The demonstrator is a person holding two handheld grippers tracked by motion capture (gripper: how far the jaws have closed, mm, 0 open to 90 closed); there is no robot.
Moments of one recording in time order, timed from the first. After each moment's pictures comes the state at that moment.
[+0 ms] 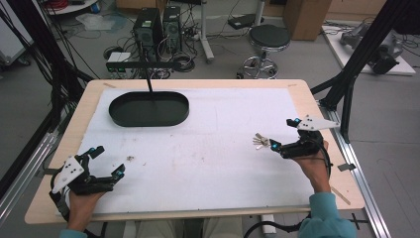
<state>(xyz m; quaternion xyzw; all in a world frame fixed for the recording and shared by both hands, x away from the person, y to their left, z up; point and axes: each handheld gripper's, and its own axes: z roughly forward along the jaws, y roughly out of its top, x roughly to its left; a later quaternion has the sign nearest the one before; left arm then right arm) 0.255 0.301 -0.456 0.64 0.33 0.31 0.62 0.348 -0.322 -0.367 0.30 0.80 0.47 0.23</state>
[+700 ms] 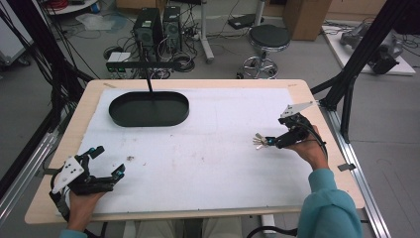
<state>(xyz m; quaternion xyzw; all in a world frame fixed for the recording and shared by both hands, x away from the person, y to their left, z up) 0.254 0.301 -0.456 0.64 0.33 0.31 0.62 0.405 -0.311 -0.375 0.30 0.89 0.32 0.15</state>
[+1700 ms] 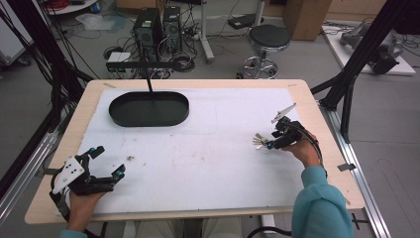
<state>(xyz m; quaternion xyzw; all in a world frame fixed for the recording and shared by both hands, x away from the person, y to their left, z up) 0.254 0.300 -0.456 0.64 0.32 0.31 0.62 0.421 -0.303 -0.401 0.31 0.92 0.21 0.09</state>
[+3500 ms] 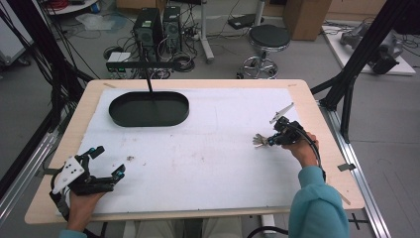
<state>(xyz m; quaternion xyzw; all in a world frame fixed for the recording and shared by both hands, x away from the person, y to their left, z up) 0.254 0.300 -0.456 0.64 0.32 0.31 0.62 0.419 -0.298 -0.398 0.31 0.93 0.21 0.08</state>
